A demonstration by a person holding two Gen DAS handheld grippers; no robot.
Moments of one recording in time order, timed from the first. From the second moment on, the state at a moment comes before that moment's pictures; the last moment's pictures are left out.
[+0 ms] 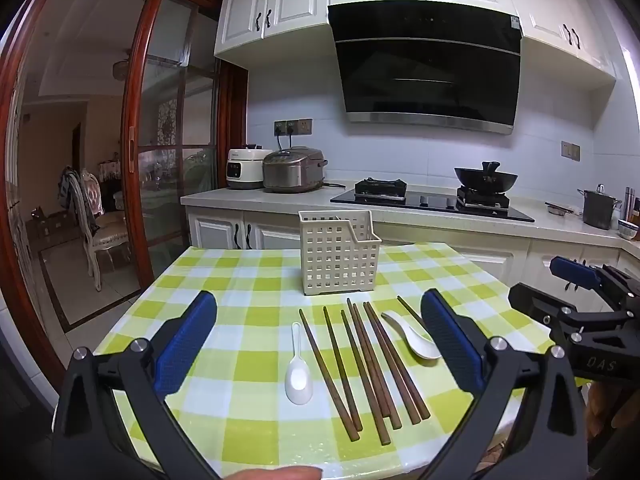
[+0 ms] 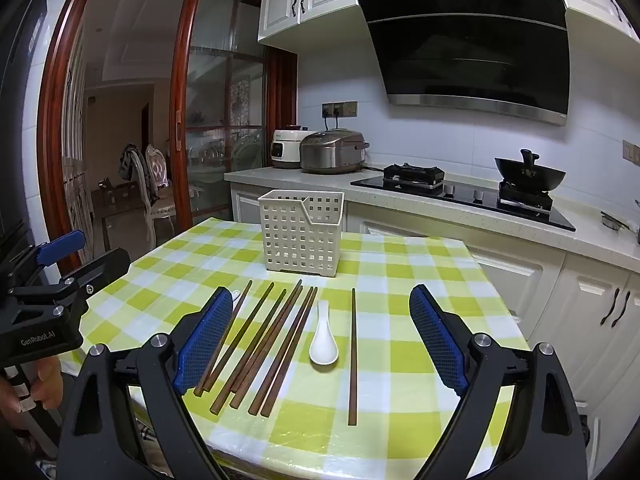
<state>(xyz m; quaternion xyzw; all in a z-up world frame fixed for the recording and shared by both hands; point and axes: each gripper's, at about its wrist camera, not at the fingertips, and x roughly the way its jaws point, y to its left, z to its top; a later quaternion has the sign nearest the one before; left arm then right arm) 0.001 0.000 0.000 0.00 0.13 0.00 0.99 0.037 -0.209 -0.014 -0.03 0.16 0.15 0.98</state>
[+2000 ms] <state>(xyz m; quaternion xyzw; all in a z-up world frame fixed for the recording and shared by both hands) 0.003 -0.003 -0.009 0.01 0.13 -0.01 0.99 0.033 -0.203 -0.014 -0.02 0.15 0.16 0.98</state>
